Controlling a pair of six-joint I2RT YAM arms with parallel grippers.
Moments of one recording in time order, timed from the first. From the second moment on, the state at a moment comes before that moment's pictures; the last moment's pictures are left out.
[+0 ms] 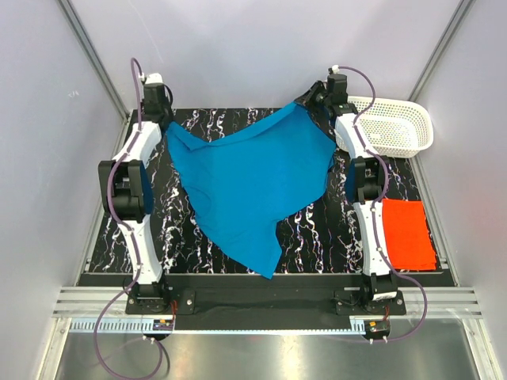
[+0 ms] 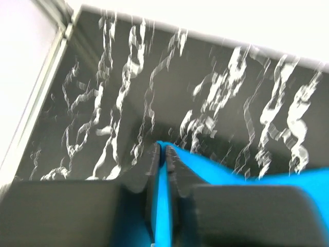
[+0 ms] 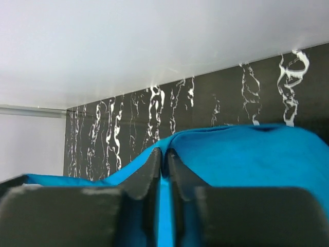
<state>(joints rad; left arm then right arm) 0.01 2.08 1.74 -0.20 -0.24 -0.13 0.14 2.69 2.58 -0.28 -0.35 0.74</state>
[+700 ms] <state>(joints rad) -0.35 1.59 1.24 -0.60 -0.12 -0.57 0.16 2.24 2.09 -0.62 -0.23 0.60</state>
